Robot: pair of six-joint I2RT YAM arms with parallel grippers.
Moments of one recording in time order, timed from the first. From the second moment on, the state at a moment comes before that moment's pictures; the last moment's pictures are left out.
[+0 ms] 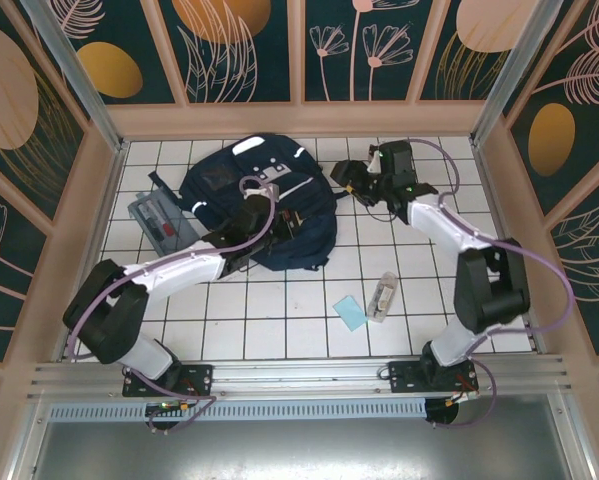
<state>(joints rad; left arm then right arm) -0.70 1.57 0.92 0.14 0.00 -0.83 0.32 1.59 1.14 -0.12 -0.45 0.85</state>
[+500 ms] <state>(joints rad) -0.71 1.60 0.93 0.18 0.05 -0.82 0.43 1.81 1.01 0.19 -0.58 1.17</state>
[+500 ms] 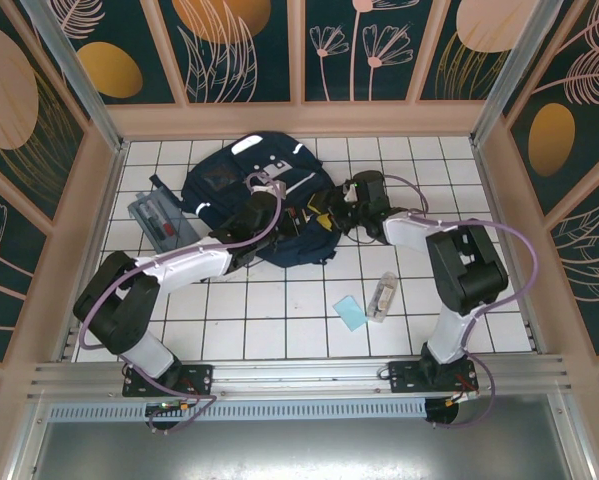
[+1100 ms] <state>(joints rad) -0.60 1.35 0.72 0.14 -0.05 -0.76 0.42 1.74 0.97 0.25 -0.58 1.19</state>
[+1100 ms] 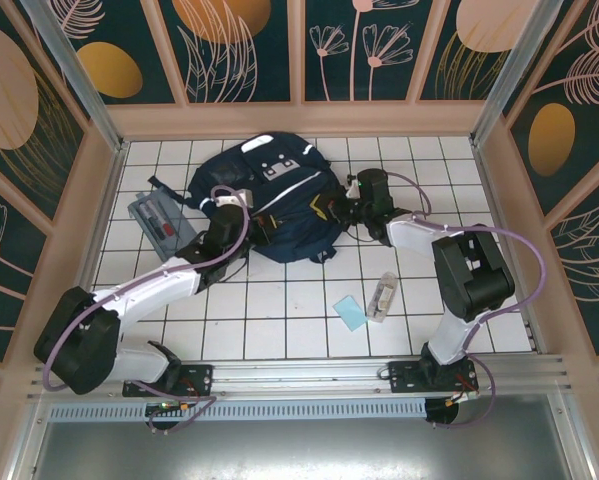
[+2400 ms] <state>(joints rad) -0.44 1.52 0.84 0.14 0.14 -0.69 0.32 1.64 1.05 -0.16 -0.43 0.83</state>
